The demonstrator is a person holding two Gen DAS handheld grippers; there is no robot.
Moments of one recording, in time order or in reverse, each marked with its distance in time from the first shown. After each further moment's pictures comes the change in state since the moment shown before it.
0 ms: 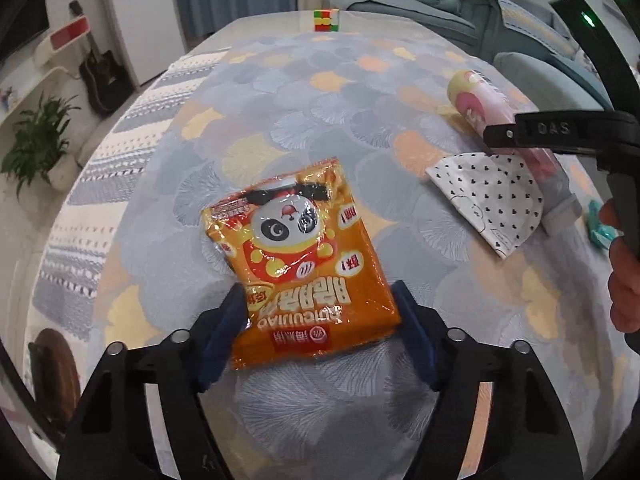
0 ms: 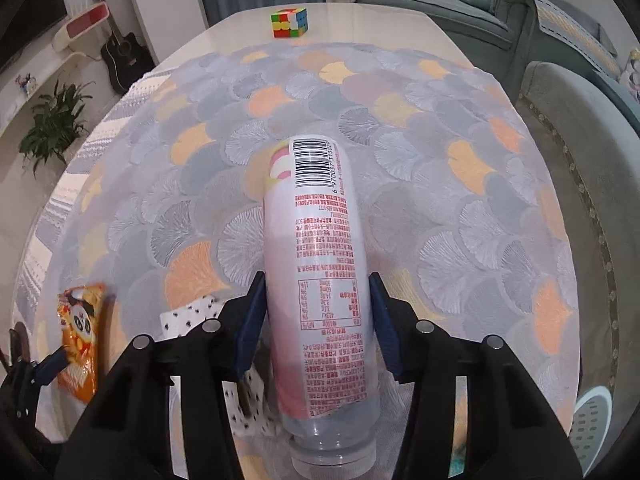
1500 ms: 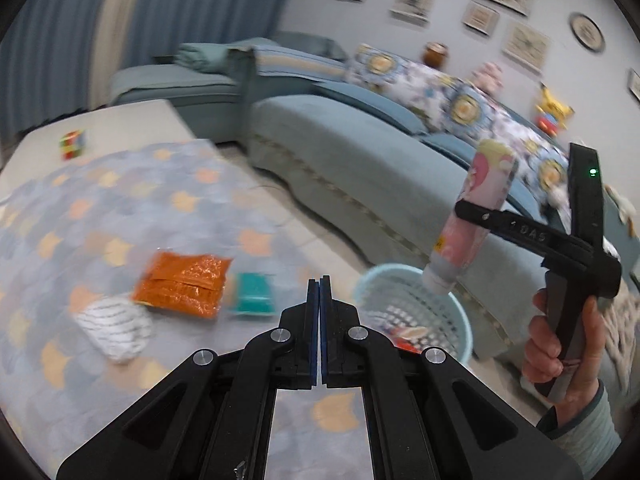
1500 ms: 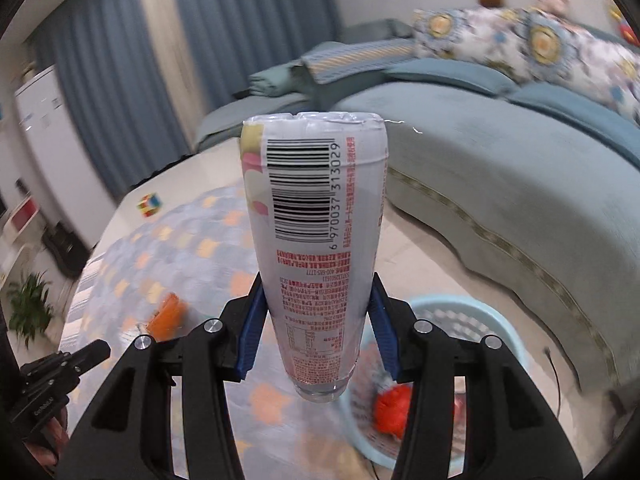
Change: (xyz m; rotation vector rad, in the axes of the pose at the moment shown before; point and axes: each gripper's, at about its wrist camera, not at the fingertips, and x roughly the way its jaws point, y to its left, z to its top) left arm -0.139 -0.208 0.010 0.374 -0.204 -0.679; right arm -0.272 -0.232 -0.191 0.520 -0.418 -0.206
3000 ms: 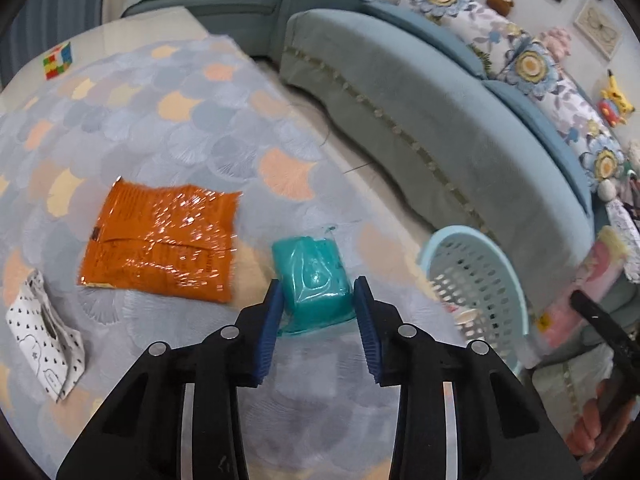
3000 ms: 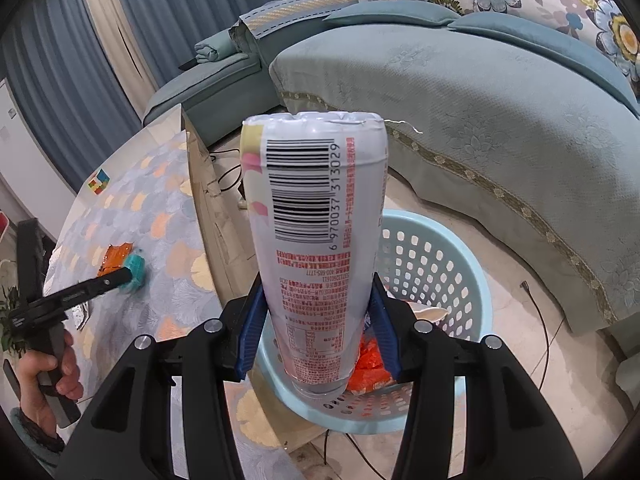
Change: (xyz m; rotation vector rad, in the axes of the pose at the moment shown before) left arm 0.145 0.062 0.000 -0.140 0.262 0.083; right arm 0.023 -0.078 -0.066 0.107 0.152 -0.097
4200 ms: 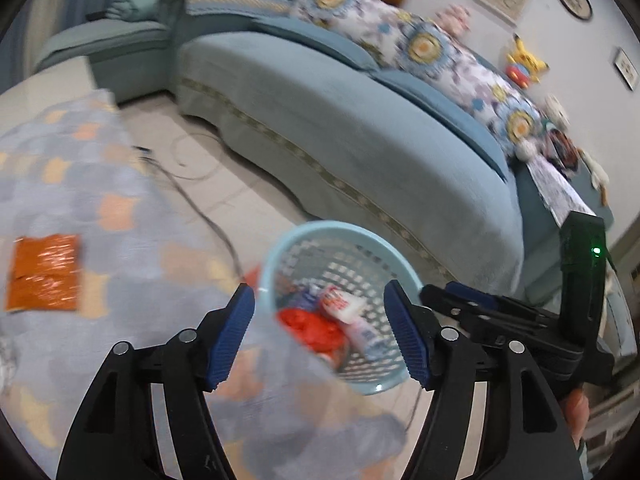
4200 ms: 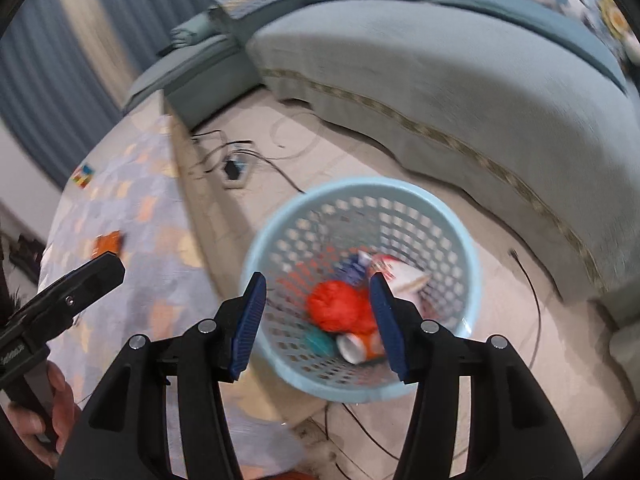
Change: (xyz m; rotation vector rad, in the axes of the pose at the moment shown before) left arm -0.032 -0.102 -0.027 0.168 -0.069 -0.212; right arm -0.003 0.013 -0.005 0.026 0.080 -0.030
